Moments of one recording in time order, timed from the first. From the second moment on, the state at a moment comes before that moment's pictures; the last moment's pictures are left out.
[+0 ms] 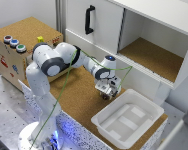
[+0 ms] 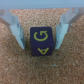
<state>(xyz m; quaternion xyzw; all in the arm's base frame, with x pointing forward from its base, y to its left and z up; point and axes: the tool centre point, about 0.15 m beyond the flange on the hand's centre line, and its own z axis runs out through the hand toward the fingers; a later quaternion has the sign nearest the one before) 0.419 -0.167 0.203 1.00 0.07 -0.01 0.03</state>
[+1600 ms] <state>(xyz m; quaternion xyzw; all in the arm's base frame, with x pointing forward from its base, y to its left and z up) 0.361 -0.309 0.333 0.97 -0.21 0.15 0.01</state>
